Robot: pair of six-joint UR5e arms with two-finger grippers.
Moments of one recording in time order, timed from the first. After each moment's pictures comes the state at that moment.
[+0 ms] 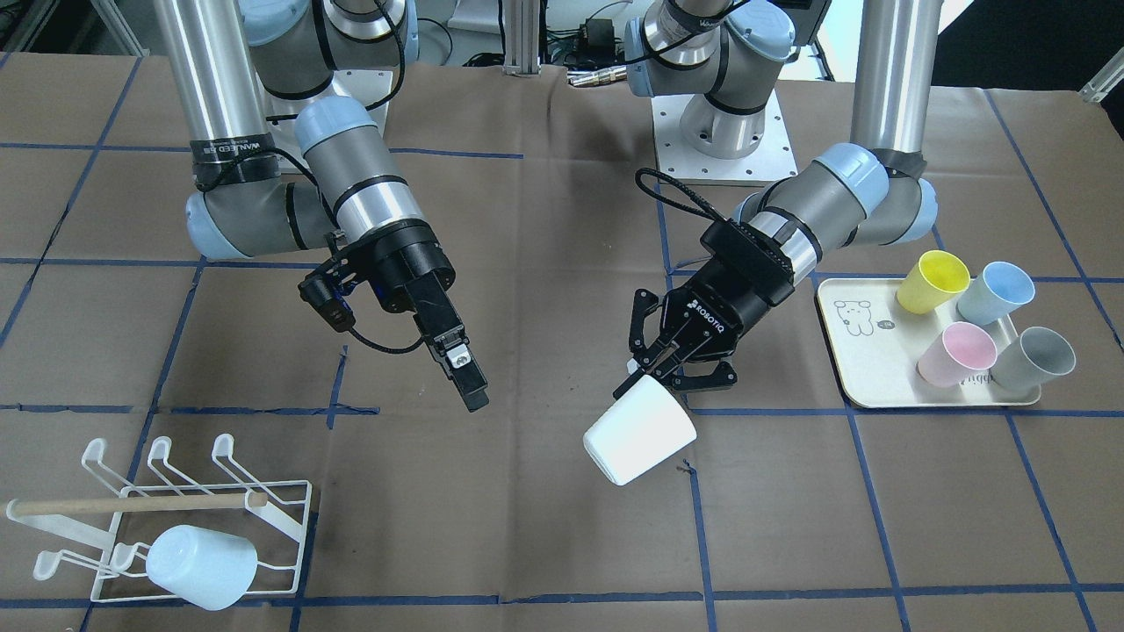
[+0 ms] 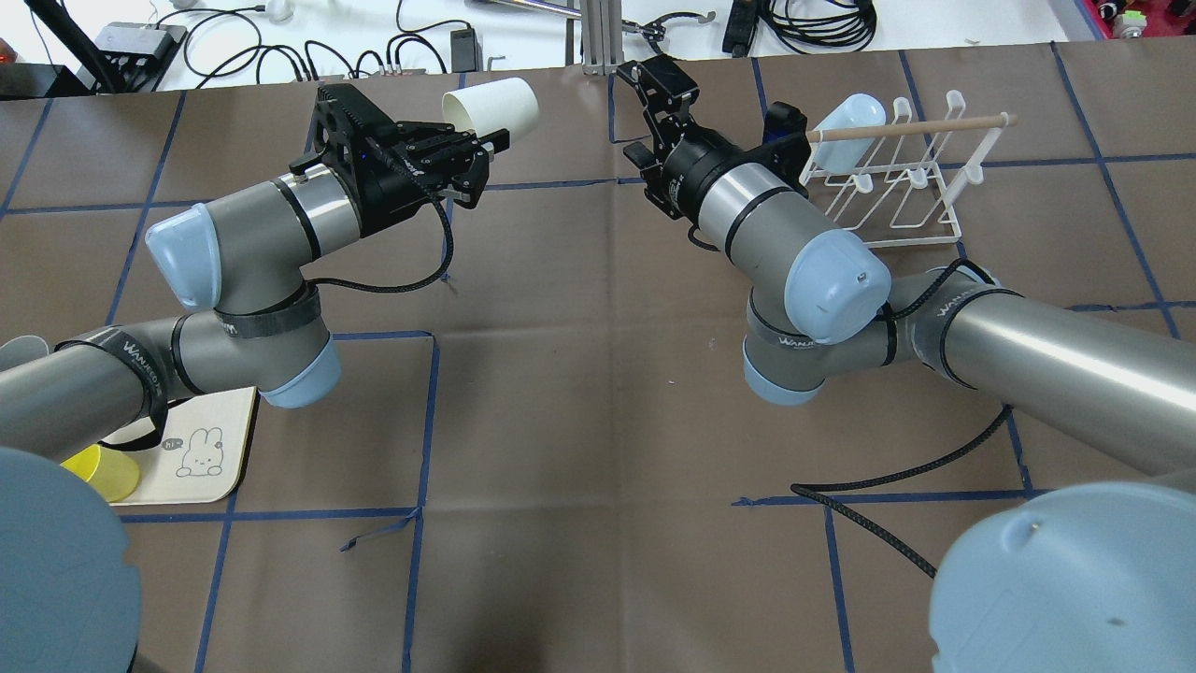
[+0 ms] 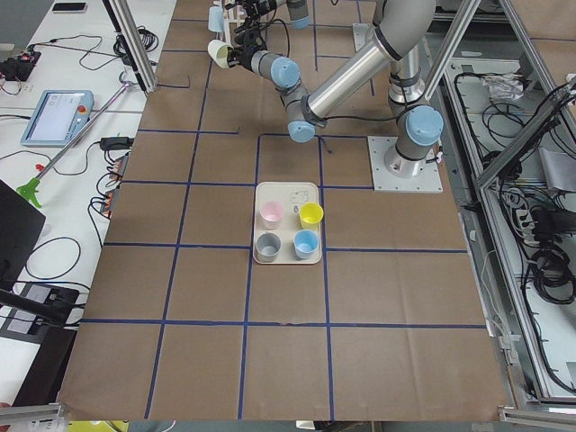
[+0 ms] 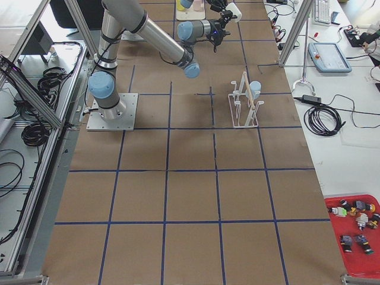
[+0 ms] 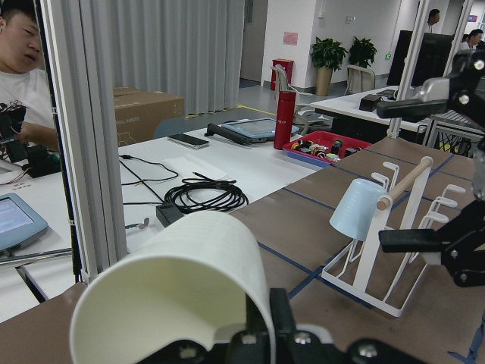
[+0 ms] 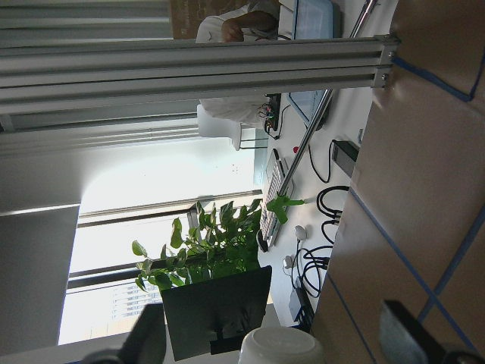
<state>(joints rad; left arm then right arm) -1.44 -1.95 -2.06 0.37 0.63 0.34 1.75 -1.12 1.99 -3.78 -1.24 1.58</state>
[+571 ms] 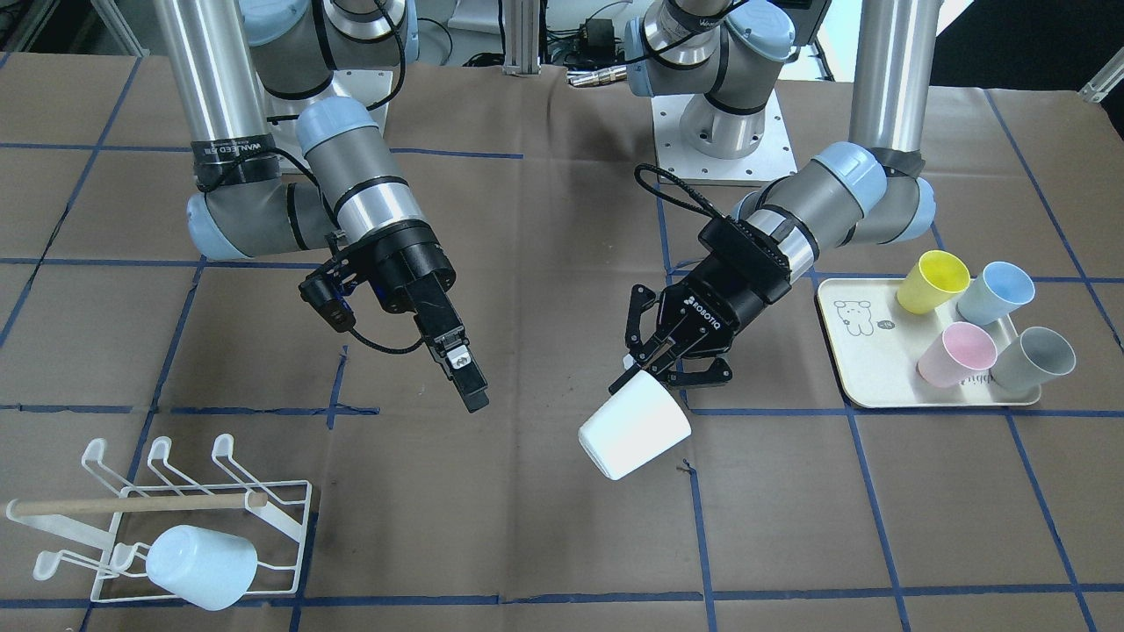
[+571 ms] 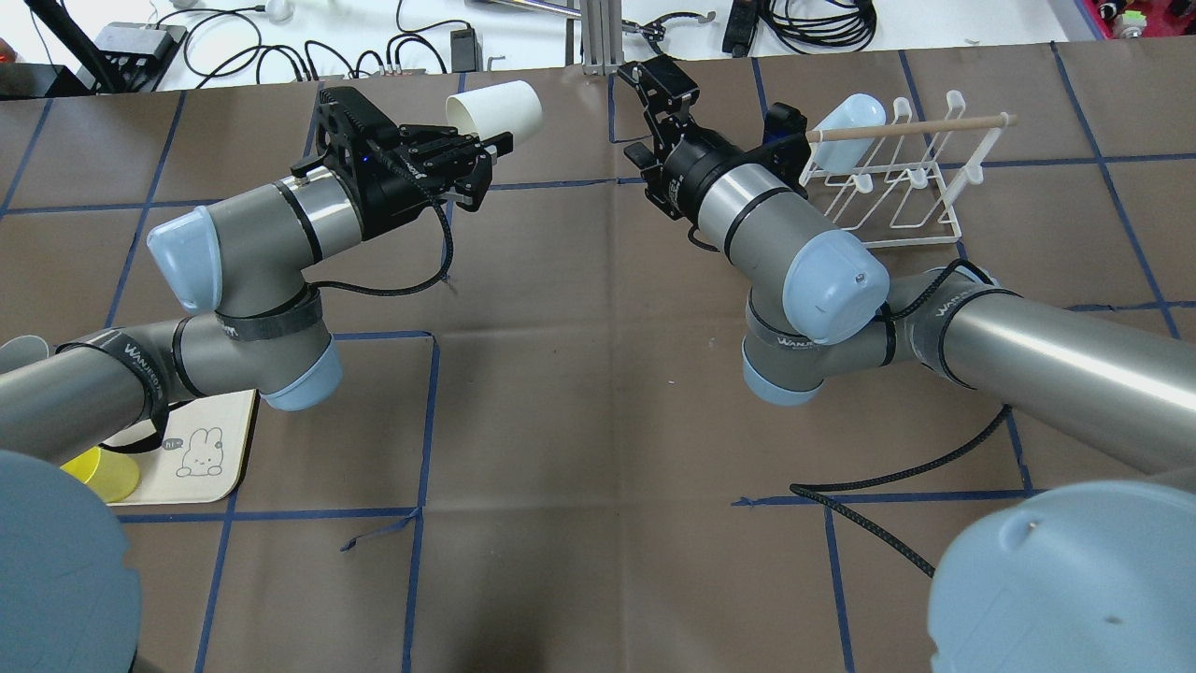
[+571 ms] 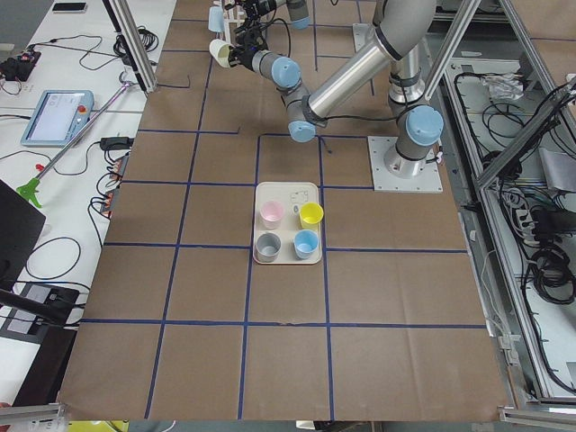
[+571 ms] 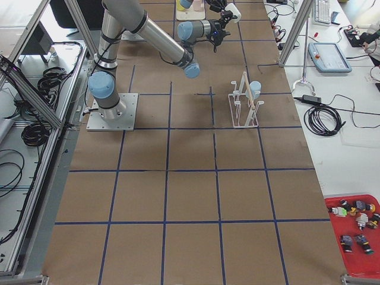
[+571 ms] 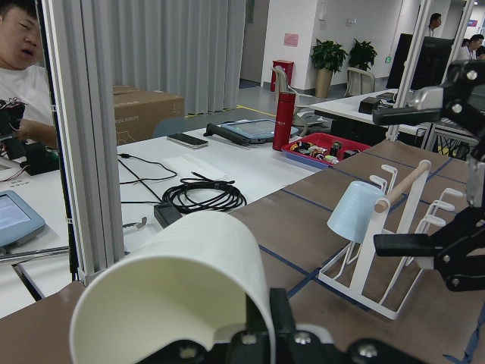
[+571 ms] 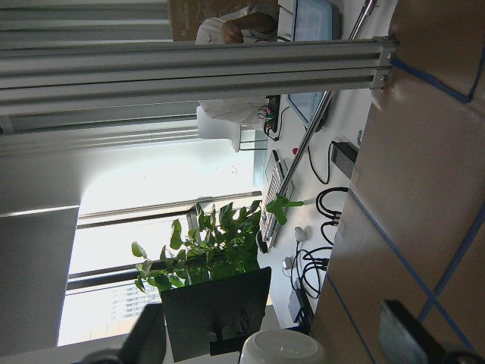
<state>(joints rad) -1.44 -1.95 -2.07 0.37 0.62 0.33 1.76 -1.12 1.99 -3.78 -1.24 1.58</state>
